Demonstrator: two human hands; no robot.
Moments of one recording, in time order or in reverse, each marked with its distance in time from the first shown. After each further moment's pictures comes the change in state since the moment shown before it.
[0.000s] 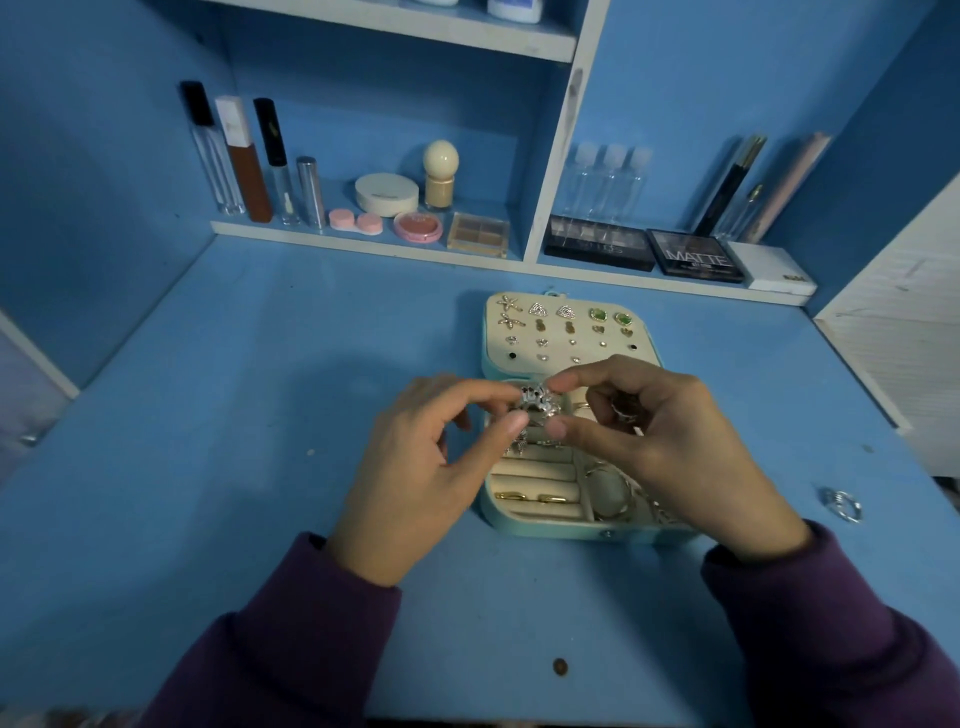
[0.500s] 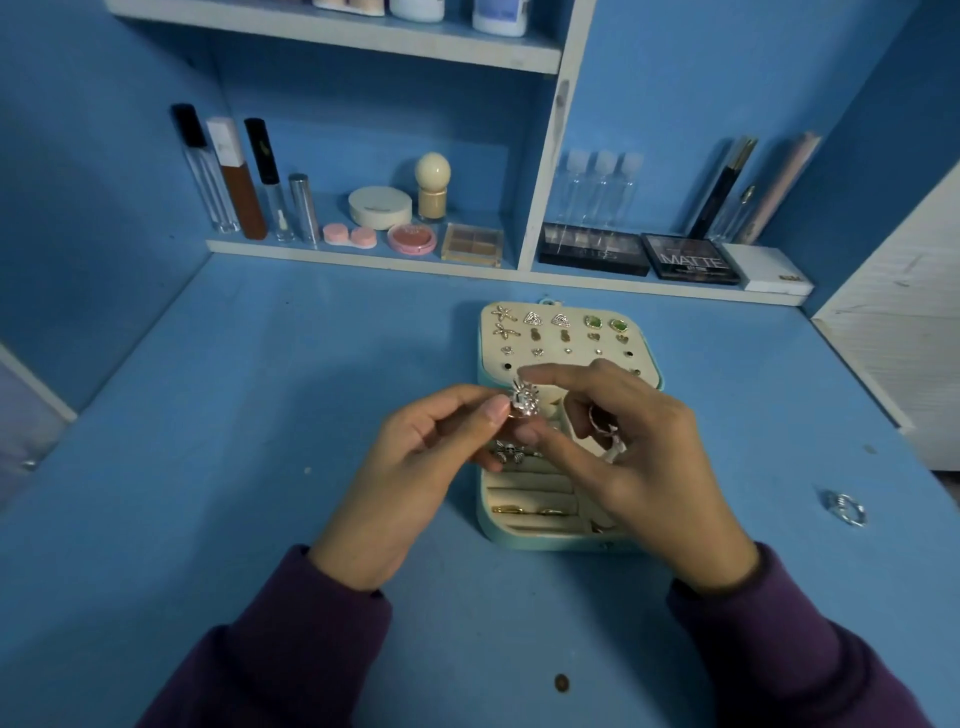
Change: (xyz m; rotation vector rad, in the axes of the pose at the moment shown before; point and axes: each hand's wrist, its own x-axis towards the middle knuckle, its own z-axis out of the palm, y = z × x) left_hand 0.009 0.004 -0.001 -0.674 -0.176 -0.336; right_hand -0.002 0.000 0.020 -0.131 0.217 -0.266
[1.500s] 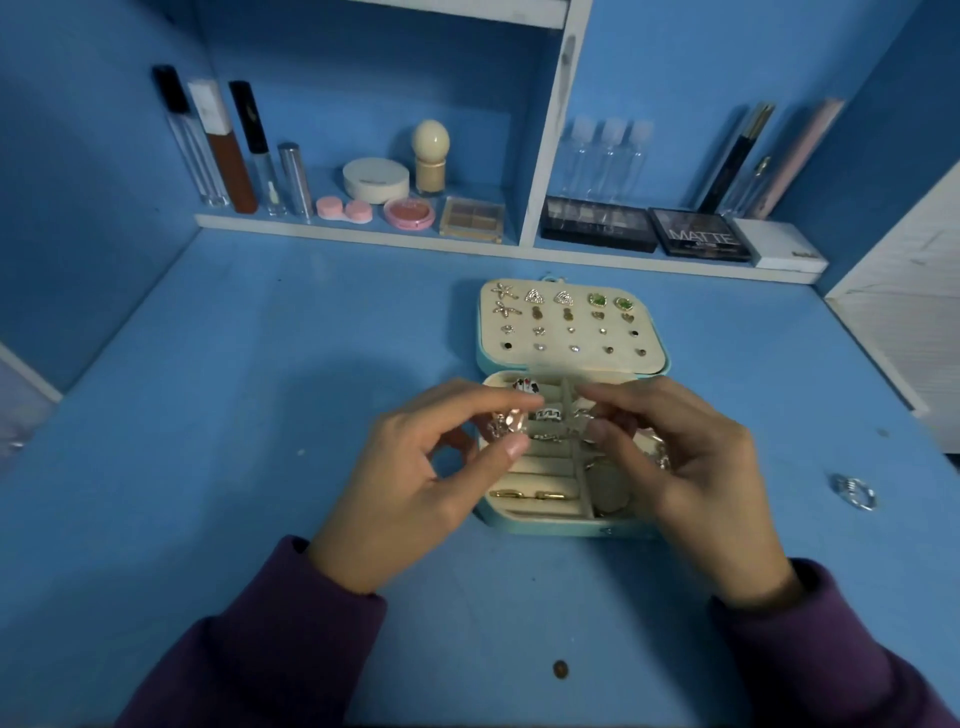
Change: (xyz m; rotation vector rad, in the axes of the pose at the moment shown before) left_hand -0.011 -0.006 -0.003 0.466 -0.032 0.289; right_hand -0.028 0.022 -0.010 0.105 0.071 0.153
